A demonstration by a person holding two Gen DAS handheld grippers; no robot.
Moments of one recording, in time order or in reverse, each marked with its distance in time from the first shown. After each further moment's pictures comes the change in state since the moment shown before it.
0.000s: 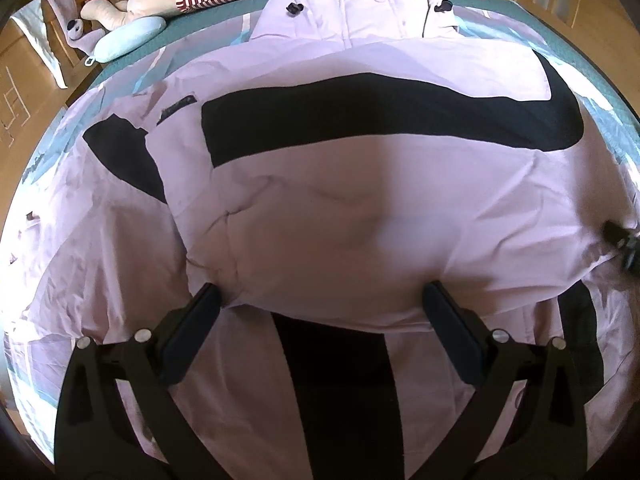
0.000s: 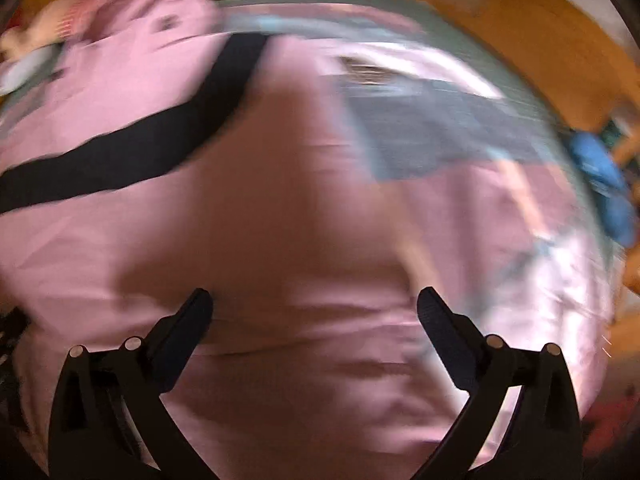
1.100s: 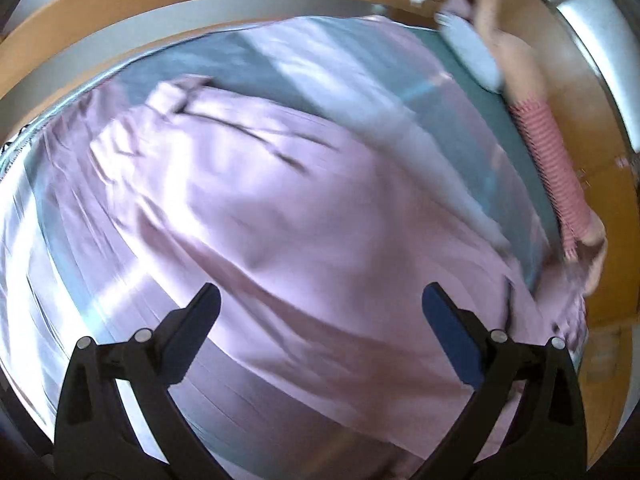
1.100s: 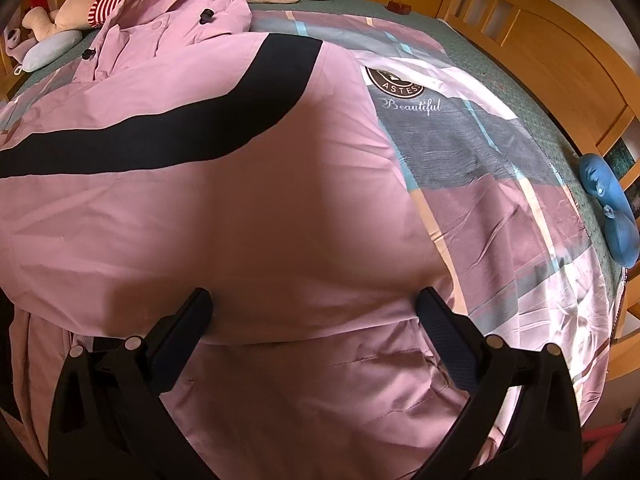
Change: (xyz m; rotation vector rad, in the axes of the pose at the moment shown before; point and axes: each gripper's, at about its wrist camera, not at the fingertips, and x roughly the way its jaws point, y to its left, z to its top) left arm -0.044 0.403 -0.084 -1.123 -0.033 0.019; right arm -0.002 0.046 -0.016 -0.156 -0.036 0.135
